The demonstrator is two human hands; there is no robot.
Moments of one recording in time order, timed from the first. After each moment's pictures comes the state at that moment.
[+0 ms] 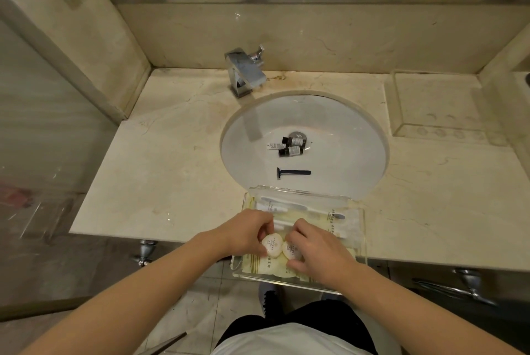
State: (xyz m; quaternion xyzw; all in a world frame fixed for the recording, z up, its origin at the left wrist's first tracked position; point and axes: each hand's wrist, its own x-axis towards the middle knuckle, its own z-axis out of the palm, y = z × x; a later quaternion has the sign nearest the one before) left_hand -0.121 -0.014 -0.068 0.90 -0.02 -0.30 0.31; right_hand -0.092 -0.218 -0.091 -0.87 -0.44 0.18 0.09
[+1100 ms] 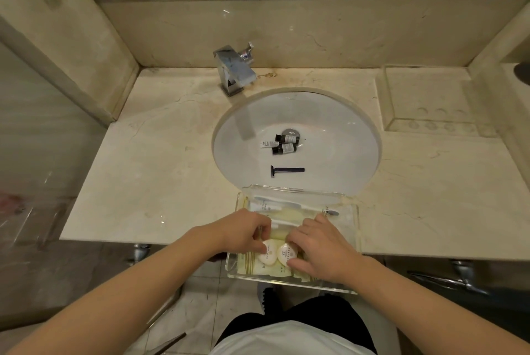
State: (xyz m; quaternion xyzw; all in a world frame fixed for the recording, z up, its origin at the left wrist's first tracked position) left_hand -0.114 -0.014 -0.059 0.90 -0.06 -0.34 0.28; right_hand -0.081 -0.230 -0.086 -0.86 -0.48 0.16 0.07
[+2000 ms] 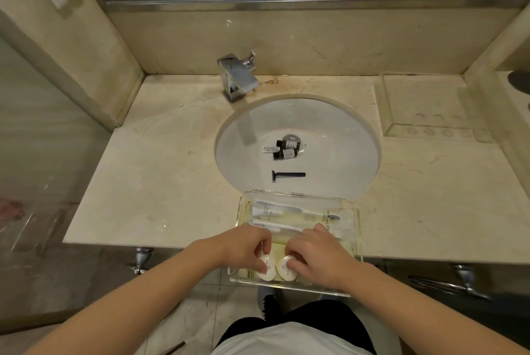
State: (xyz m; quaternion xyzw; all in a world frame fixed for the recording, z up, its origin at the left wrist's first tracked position) left_hand -0.131 -0.017 -0.068 0.88 -0.07 -0.37 0.29; right_hand -0.091 -0.222 -0.081 -0.87 -0.44 0.23 0.10
